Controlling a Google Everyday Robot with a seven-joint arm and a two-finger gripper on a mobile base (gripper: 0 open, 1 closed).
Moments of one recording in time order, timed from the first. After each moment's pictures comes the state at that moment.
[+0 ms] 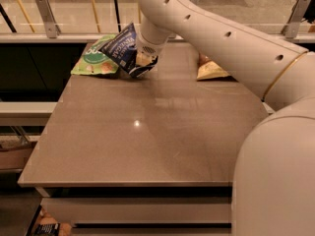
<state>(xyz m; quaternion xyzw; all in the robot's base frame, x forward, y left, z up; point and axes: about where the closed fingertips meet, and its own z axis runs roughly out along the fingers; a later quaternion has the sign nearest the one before) 0.739 0.046 0.867 -0.63 0.72 -0.05 0.30</state>
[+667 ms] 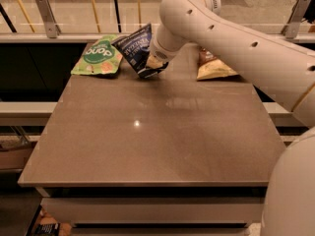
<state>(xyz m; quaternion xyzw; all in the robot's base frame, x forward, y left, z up) 0.737 0.010 0.862 -0.57 0.75 -0.03 0.34</state>
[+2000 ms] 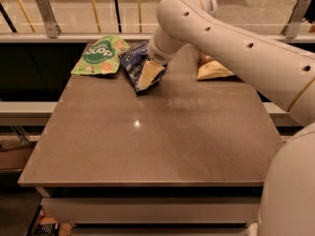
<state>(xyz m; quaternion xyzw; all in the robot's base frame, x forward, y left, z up) 0.737 0.014 0.855 -0.58 0.75 -0.03 0.33</state>
